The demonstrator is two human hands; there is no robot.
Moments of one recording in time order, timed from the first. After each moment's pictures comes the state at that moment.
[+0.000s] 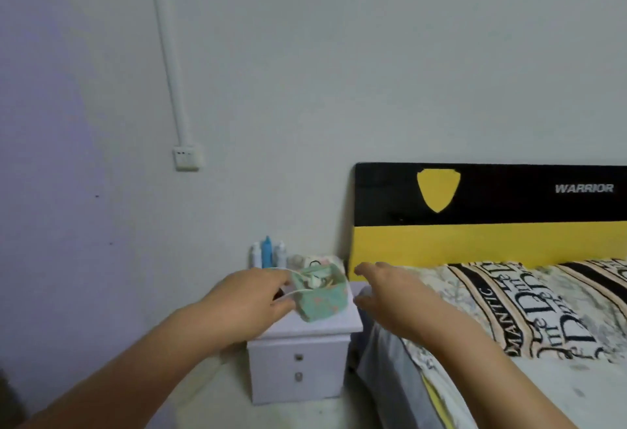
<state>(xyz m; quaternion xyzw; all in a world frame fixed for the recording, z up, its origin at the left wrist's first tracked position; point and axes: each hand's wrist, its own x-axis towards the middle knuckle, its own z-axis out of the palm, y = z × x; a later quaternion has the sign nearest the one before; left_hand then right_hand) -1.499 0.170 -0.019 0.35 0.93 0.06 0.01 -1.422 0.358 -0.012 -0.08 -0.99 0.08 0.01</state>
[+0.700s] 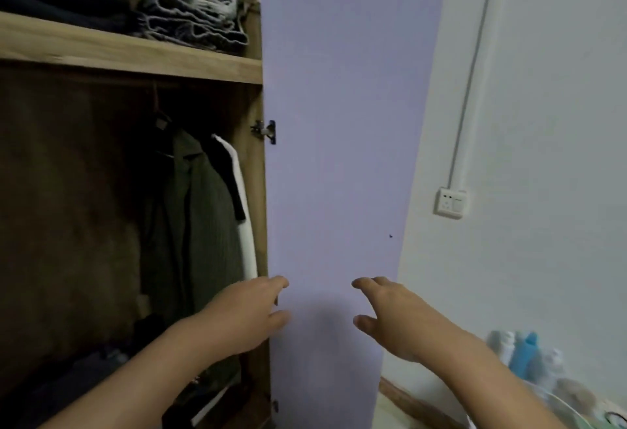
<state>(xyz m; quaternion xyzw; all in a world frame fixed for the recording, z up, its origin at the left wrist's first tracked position) -1.589 -0.201 -0.011 -0.04 0.99 0.12 -0.02 -1.654 -0.001 -0.002 0.32 -0.94 0.10 -0.04</state>
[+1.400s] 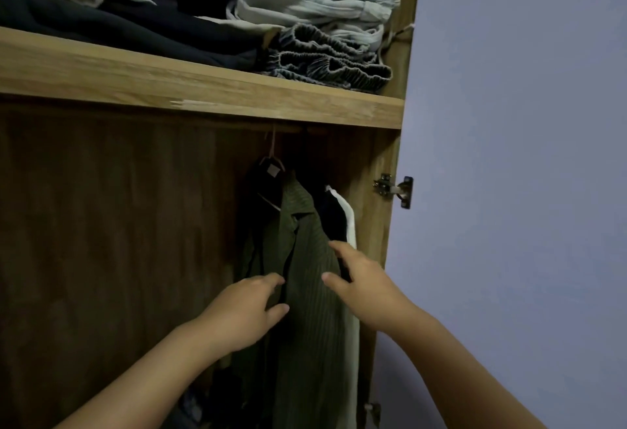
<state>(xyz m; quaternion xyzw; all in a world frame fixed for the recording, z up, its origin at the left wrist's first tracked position) -1.672 -0.431 0.018 -0.20 0.96 0.16 -0.13 -1.806 -0.293 0.041 0.50 -0.78 0.37 -0.04</state>
